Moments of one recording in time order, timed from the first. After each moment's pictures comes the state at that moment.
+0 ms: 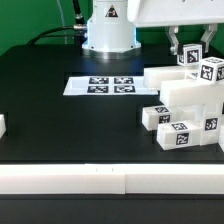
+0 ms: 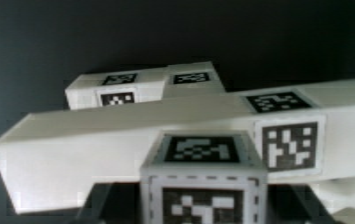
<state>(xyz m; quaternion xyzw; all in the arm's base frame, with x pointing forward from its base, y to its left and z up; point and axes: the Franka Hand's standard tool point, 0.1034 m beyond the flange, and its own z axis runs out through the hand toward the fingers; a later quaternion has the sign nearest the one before) 0.516 0.099 0.122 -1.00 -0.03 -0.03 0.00</state>
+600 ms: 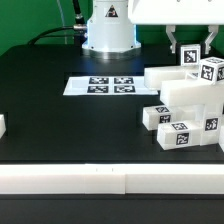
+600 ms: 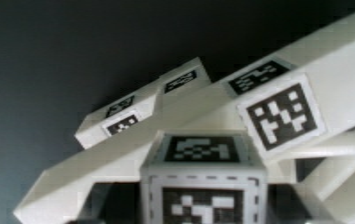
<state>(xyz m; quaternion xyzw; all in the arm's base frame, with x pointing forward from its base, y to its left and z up) 0.515 0.101 0.122 -0.99 0.16 -0.03 0.01</state>
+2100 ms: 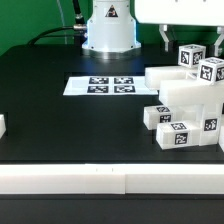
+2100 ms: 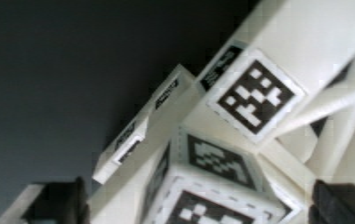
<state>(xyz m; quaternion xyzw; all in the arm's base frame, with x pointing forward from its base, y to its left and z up) 0.515 0.105 0.121 -0.95 0.29 -0.02 0.03</state>
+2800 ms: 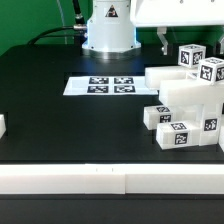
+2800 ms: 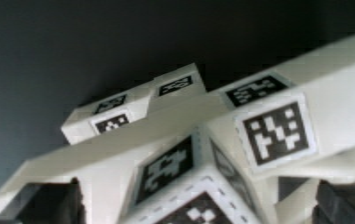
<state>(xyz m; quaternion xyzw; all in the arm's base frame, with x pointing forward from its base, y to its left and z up) 0.515 0.105 0.120 -1.00 0.05 -0.03 0.02</state>
